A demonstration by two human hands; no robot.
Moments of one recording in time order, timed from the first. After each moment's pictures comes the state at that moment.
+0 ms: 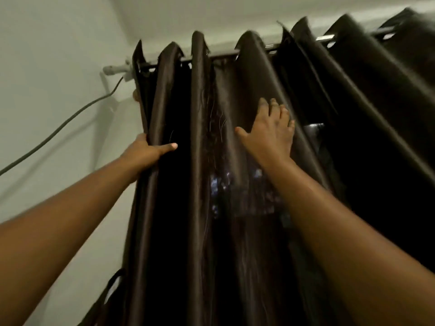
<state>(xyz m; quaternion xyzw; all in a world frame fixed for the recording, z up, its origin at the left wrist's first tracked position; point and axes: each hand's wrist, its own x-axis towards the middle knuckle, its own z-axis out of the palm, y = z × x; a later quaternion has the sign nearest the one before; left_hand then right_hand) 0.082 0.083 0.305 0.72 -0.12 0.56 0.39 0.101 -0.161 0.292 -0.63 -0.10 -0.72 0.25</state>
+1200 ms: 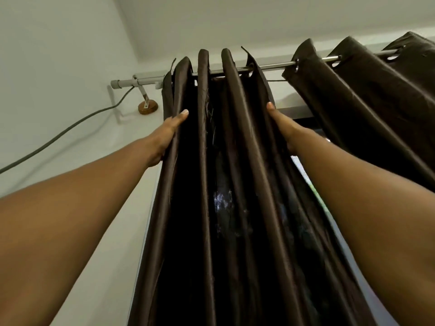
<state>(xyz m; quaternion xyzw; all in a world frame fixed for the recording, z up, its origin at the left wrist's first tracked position) 0.085 0.058 0.363 0.70 -0.31 0.45 0.46 0.162 -0.222 0.408 -0.61 -0.27 -0.37 0.65</state>
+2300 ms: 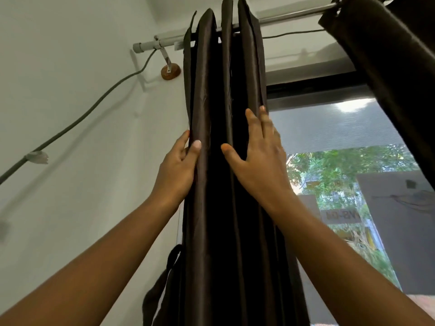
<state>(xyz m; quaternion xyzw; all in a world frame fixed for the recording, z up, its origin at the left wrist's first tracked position) 0.104 0.085 0.208 0.65 -0.26 0.59 0.41 0.116 -0.074 0.206 -0.61 -0.31 -0.67 0.30</state>
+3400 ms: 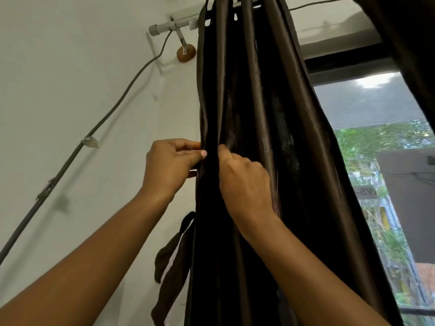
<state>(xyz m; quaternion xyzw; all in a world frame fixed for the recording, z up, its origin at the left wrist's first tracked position) 0.044 0.117 0.169 0.63 -0.20 0.59 0.46 0.083 -0.004 0.143 -0.64 -0.27 -0.70 0.16</state>
